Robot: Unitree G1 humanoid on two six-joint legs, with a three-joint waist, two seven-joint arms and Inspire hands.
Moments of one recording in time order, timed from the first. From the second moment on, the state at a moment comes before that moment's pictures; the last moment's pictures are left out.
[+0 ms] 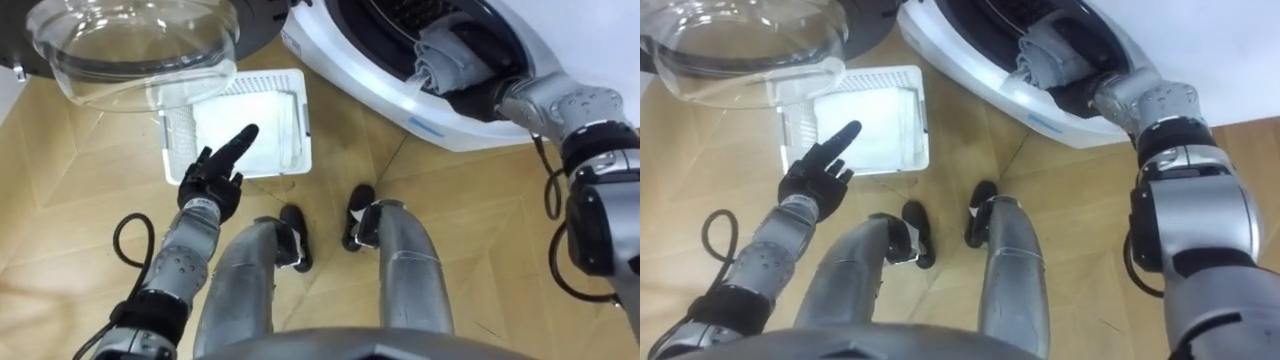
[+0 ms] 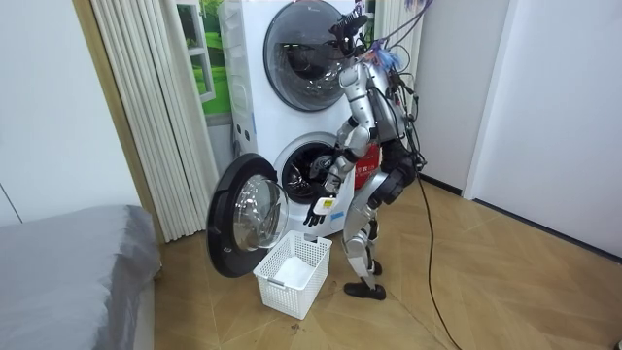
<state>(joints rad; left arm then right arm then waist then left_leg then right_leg) -0.03 0.14 -0.14 0.52 -1.13 -0.02 0.26 -0.76 -0.42 0.01 1.13 1.44 0.41 -0.40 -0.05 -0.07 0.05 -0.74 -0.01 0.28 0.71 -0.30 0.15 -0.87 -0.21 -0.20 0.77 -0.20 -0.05</state>
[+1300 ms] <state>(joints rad) -0.05 0.15 -0.11 0.75 -0.72 0.03 0.16 -0.45 -0.42 -0.10 1.12 1.38 0.27 -0.18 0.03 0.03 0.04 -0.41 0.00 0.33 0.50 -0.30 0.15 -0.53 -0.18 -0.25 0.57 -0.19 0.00</state>
